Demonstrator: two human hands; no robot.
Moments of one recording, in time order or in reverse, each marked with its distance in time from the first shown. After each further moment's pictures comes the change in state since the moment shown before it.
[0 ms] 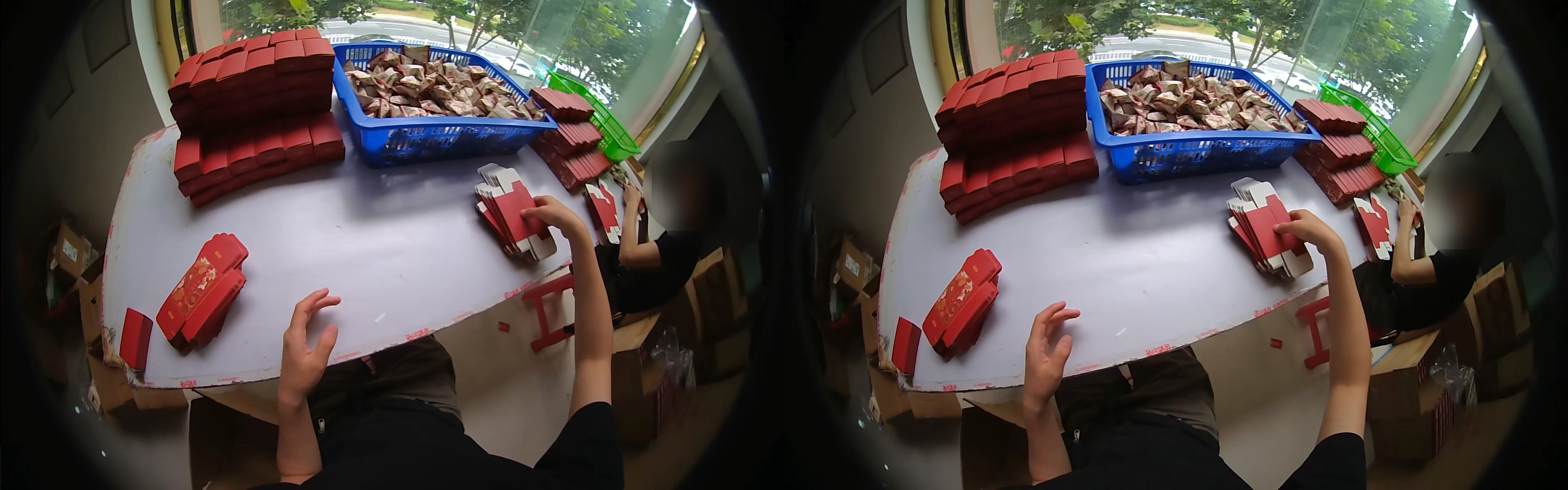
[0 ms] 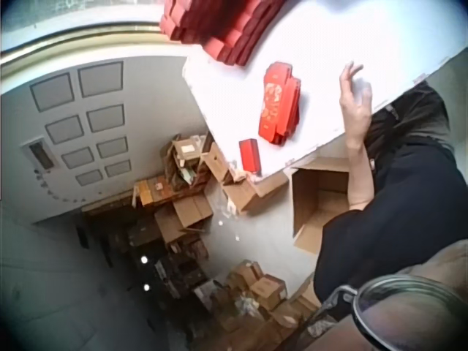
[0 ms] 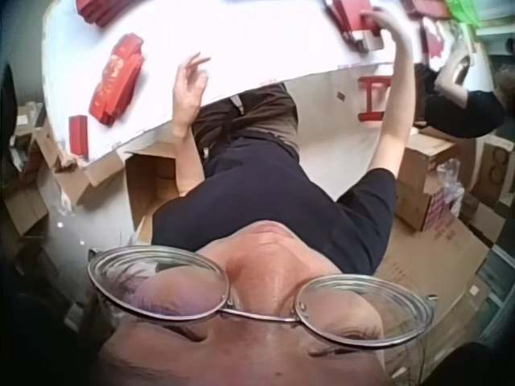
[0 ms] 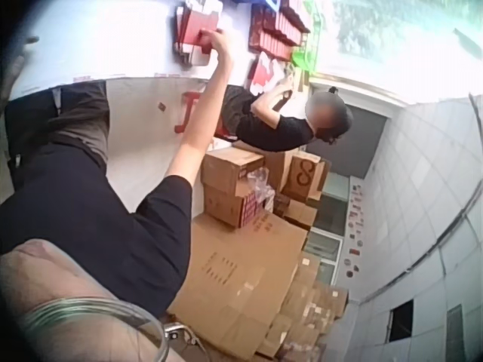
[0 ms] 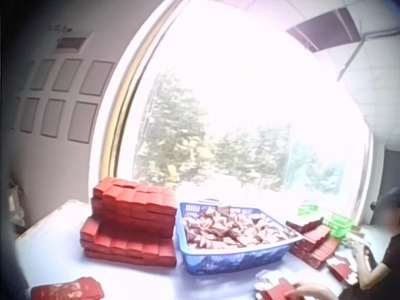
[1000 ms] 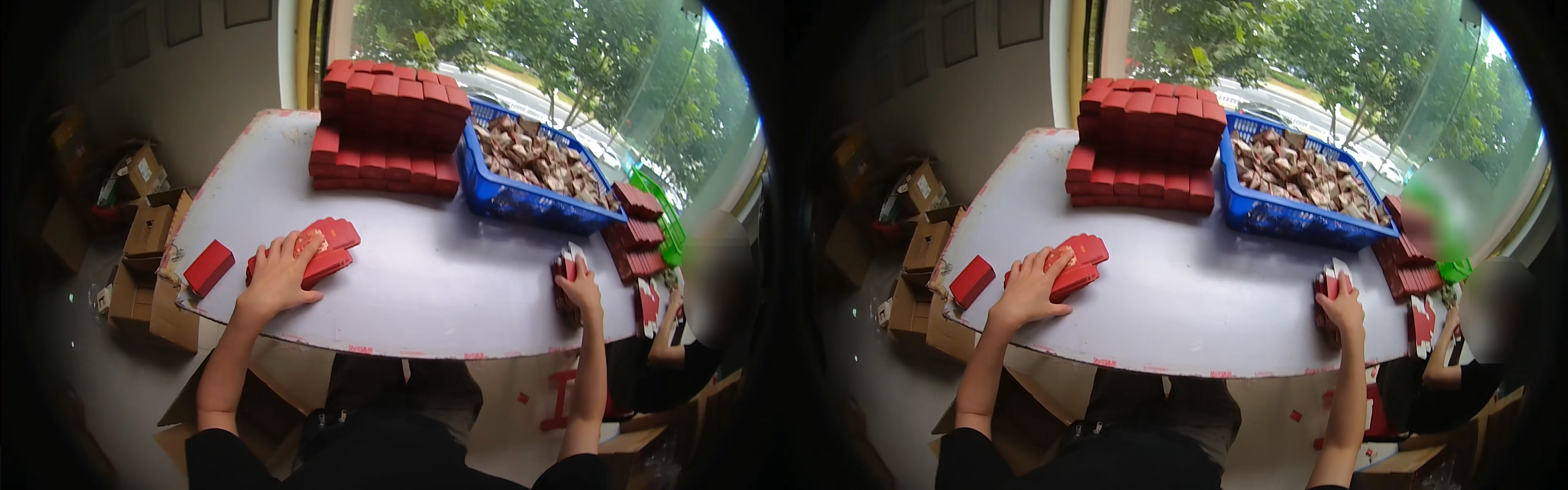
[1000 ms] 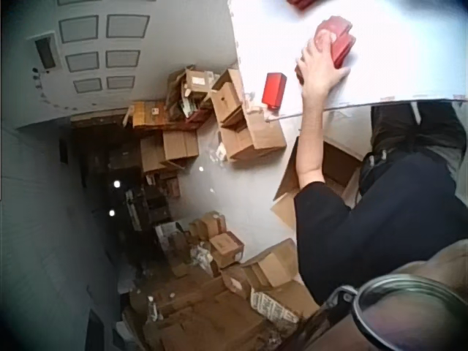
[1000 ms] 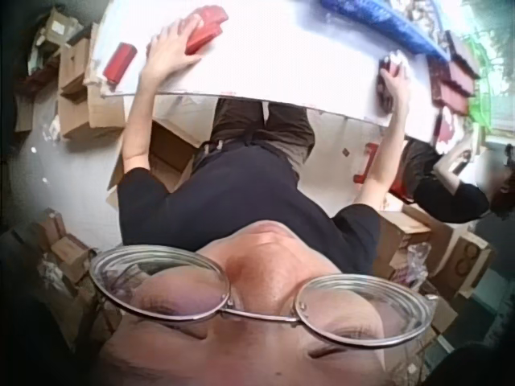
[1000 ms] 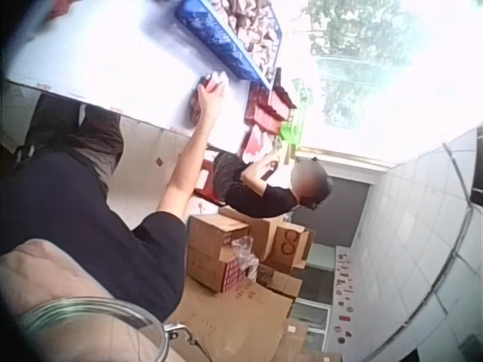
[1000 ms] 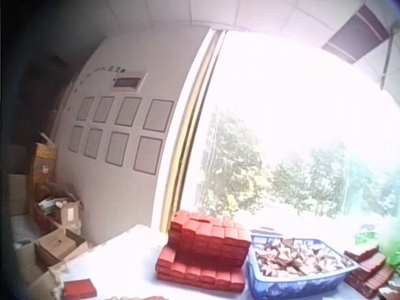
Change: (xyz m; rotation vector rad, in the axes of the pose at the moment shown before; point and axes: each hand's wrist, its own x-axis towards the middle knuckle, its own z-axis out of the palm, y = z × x) left_hand 0.013 0.031 -0.145 1.460 -0.031 -0.109; right_hand -0.001 -0.030 0.060 -0.574 0.347 0.058
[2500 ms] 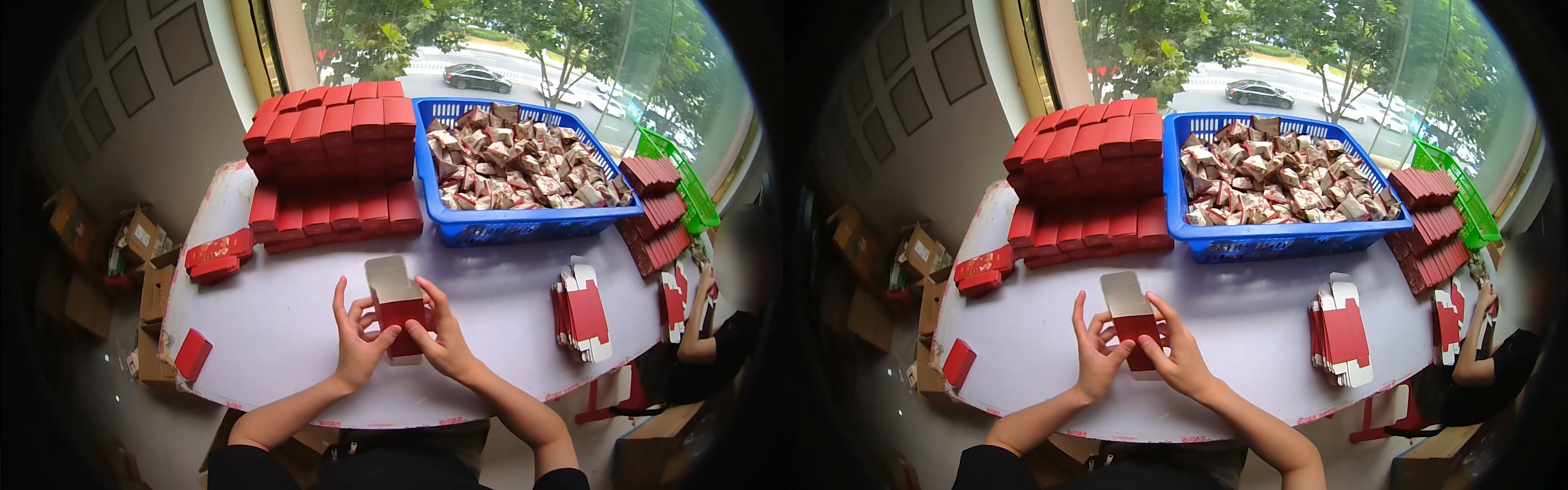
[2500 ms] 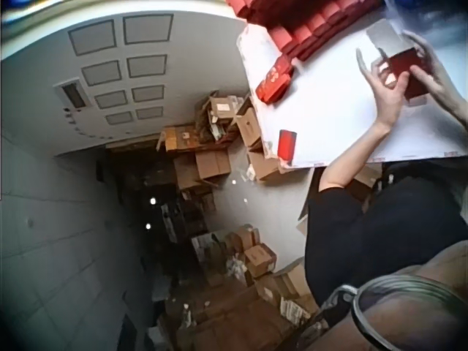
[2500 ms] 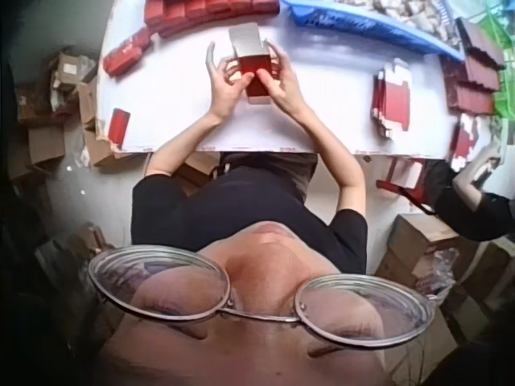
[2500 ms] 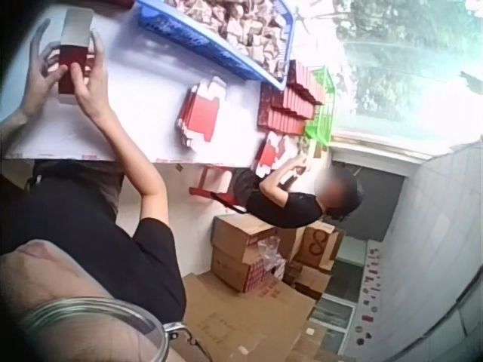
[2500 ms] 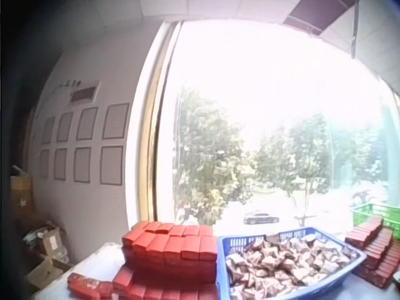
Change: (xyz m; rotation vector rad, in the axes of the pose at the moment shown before) left_hand 0.086 0.165 0.035 -1.700 0.138 -0.070; right_hand -0.077 -0.182 0.034 1.527 -0.346 -0.824
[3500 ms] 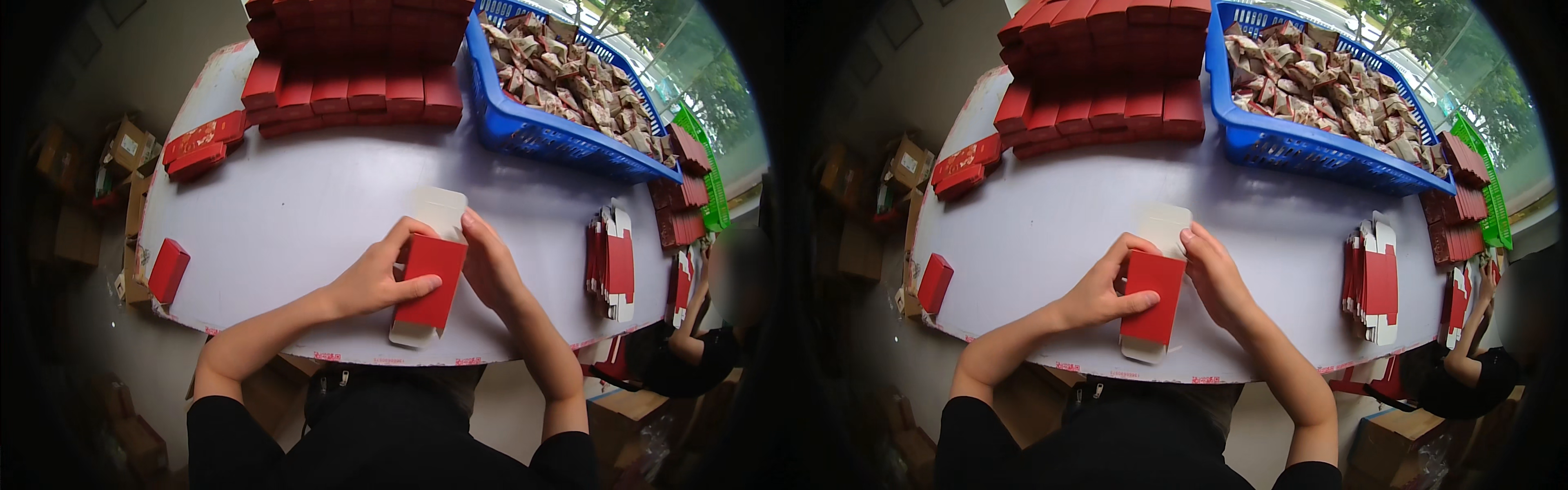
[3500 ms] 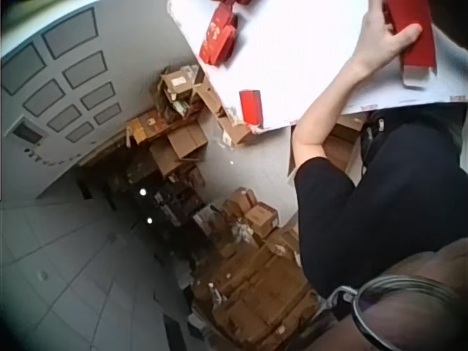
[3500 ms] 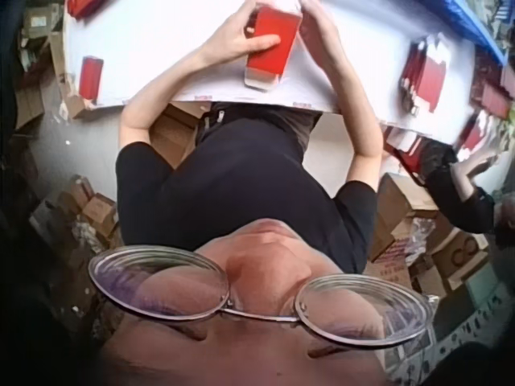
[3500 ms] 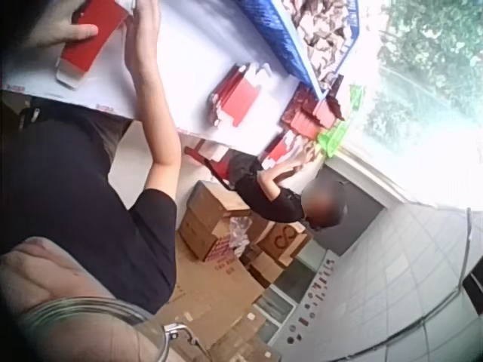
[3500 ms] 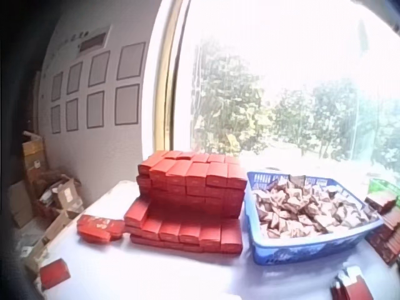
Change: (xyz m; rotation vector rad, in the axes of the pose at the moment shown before) left_hand 0.004 0.009 -0.026 0.169 -0.565 -0.267; right_hand 0.008 0.000 -0.006 0.604 -0.003 0.639
